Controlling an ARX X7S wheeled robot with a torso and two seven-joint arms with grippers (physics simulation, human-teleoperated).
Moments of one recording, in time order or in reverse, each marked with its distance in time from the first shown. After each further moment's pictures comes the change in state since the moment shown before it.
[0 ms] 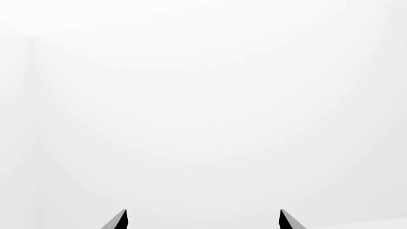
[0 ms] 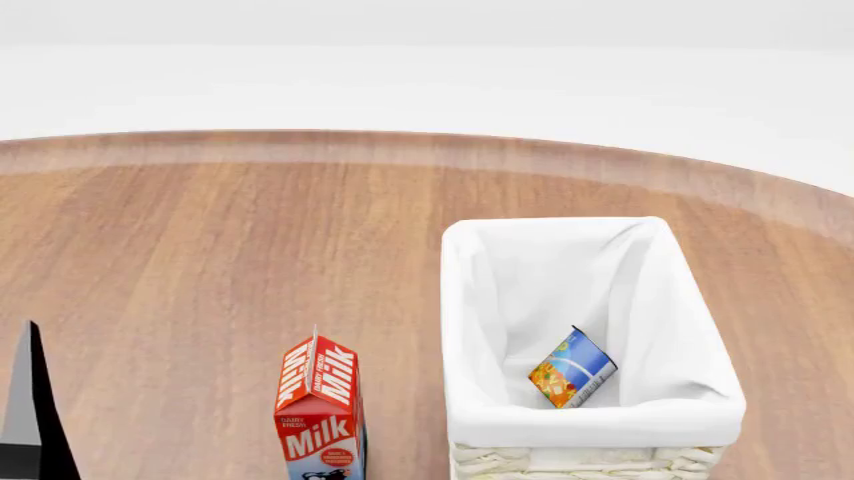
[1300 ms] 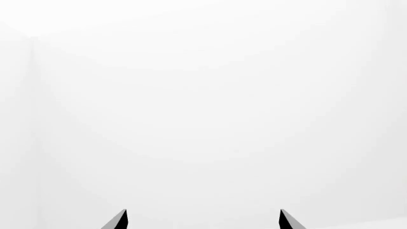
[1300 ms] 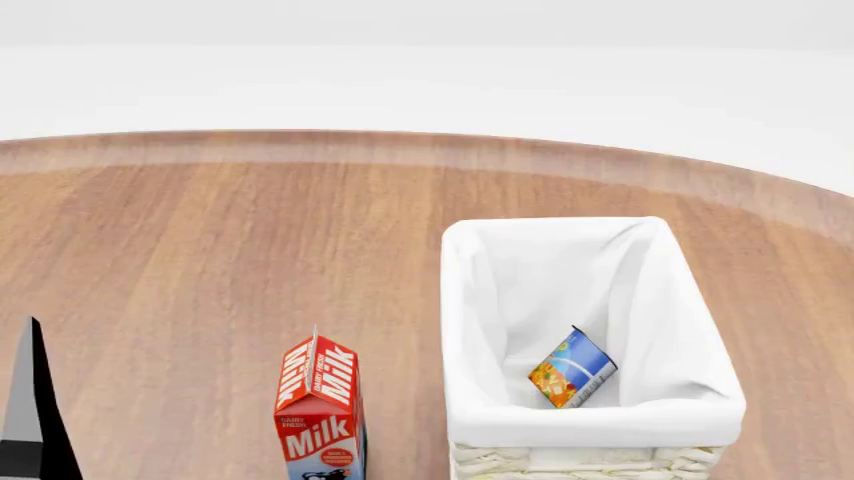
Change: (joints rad) left arm -0.011 0.007 -0.003 0.011 0.000 -0.022 0.008; right arm 0.070 0.020 0.120 -0.192 0.126 0.194 0.088
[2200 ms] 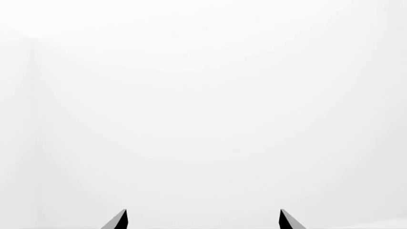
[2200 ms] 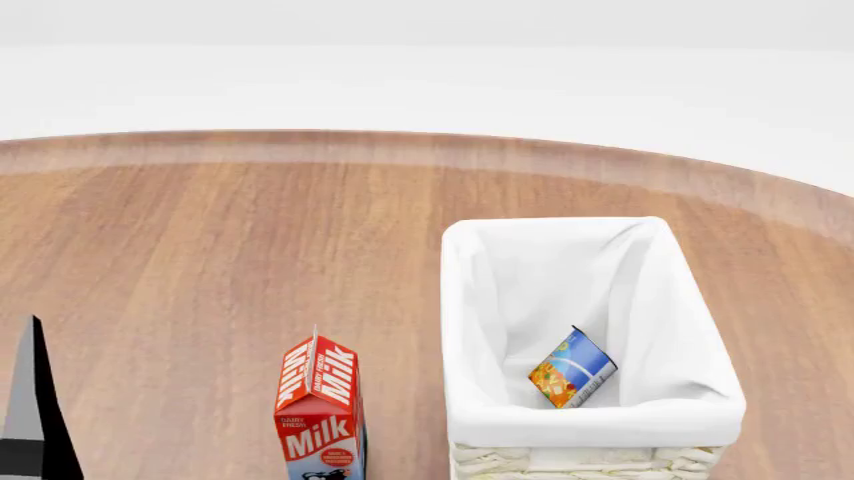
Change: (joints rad) left arm -0.003 0.007 -0.002 0.000 0.005 -0.006 0.006; right arm -0.011 -0.043 0.135 -0.247 0.235 0.260 0.151
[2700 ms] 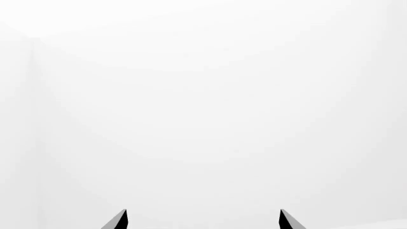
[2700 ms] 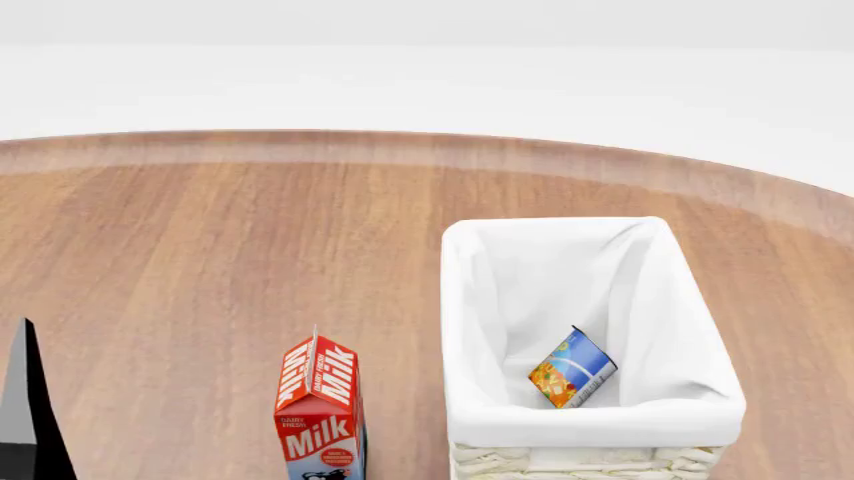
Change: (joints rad) left arm 0.018 -0.004 -0.014 0.008 -0.002 0.007 -0.001; right arm 0.070 -0.088 0.182 -0.049 0.150 0.110 0.022
